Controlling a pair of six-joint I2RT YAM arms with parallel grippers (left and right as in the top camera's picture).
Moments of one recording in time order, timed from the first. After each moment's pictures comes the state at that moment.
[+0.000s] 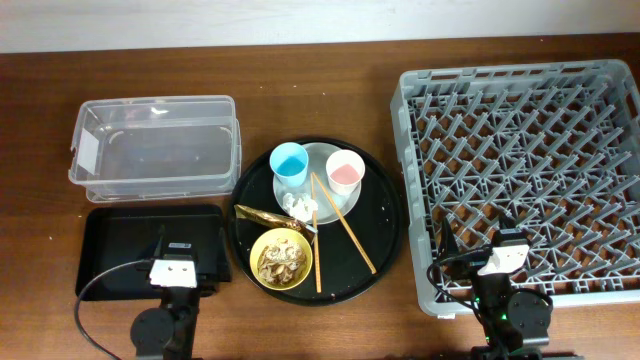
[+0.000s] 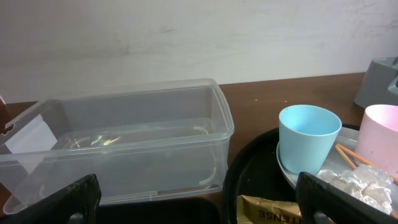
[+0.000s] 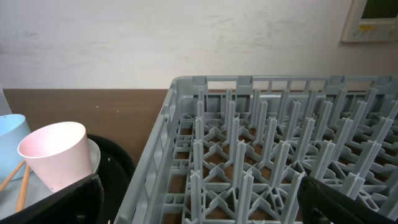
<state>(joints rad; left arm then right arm) 0.00 0.01 0.02 -0.08 0.05 0.06 0.02 0.01 0.01 -0.07 -0.05 0.03</state>
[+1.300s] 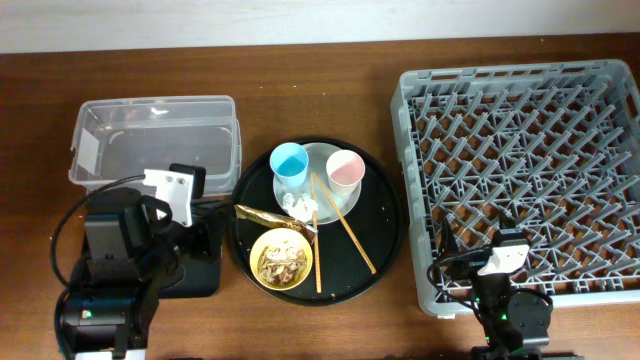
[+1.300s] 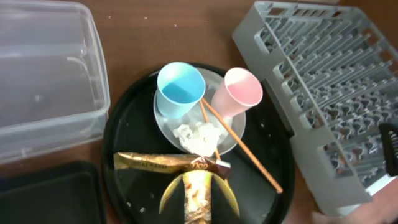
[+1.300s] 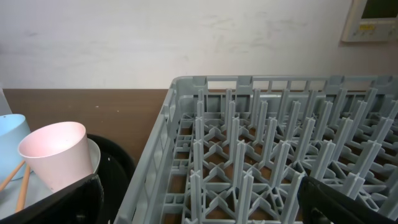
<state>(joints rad) 0.00 0.86 0.94 -0.78 0.48 -0.05 0.02 0.01 0.01 -0.07 -0.05 0.03</state>
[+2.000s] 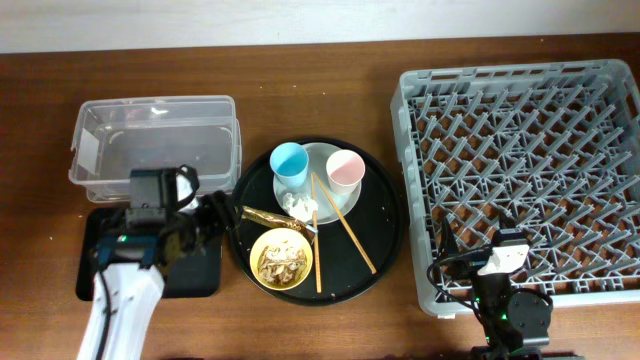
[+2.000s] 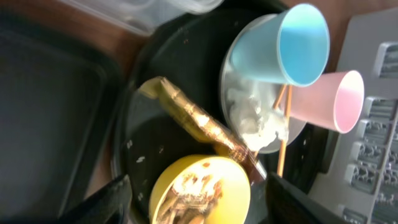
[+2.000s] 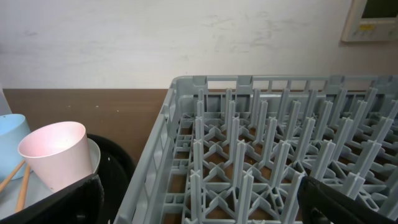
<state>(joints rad) -0.01 1.18 0.85 -0.74 0.34 -0.54 0.02 0.01 0.01 -0.07 -0.05 0.03</state>
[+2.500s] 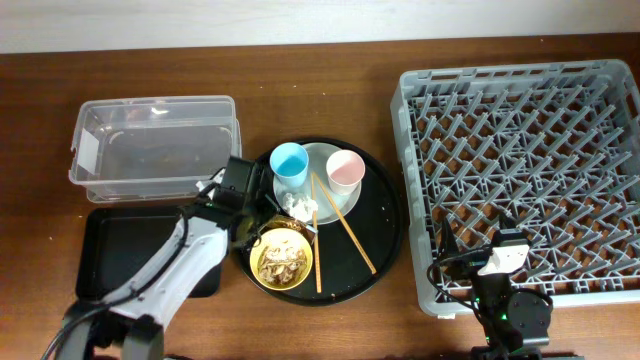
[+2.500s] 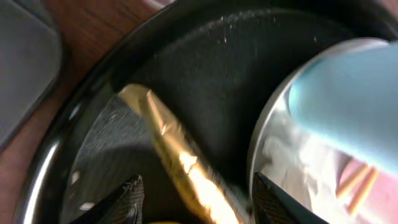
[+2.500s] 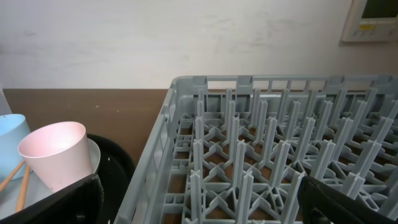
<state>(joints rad) -0.34 1.53 0.85 -0.48 -0.04 -1.06 0.02 0.01 0.01 -0.07 -0.05 0.03</state>
